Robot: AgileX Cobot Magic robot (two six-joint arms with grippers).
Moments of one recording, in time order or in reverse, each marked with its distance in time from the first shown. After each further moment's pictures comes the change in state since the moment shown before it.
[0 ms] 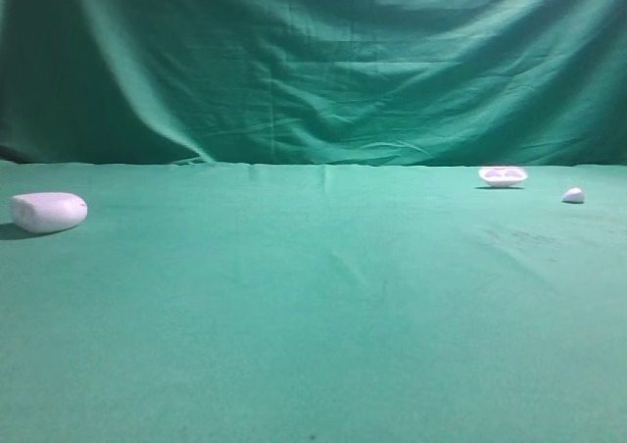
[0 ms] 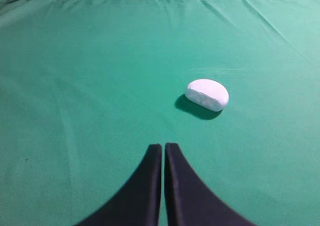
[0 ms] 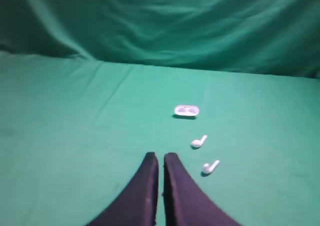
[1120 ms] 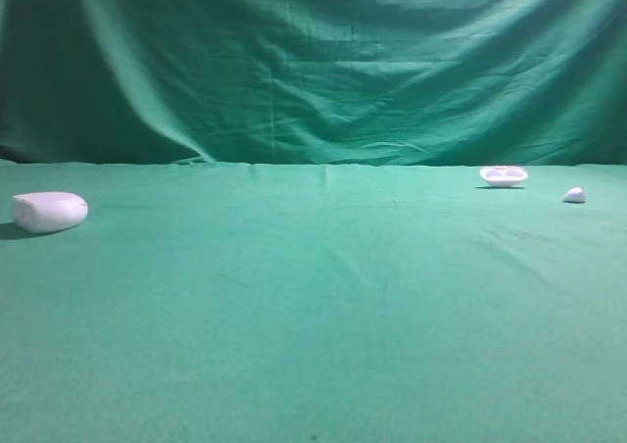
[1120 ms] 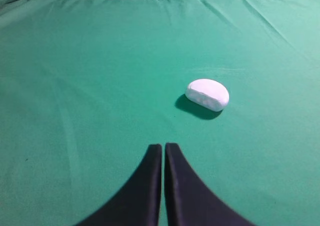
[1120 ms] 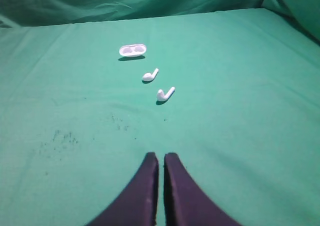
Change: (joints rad) left arm 0.000 0.000 0.000 0.000 0.000 0.000; right arm -0.183 -0.222 0.396 0.023 -0.165 0.019
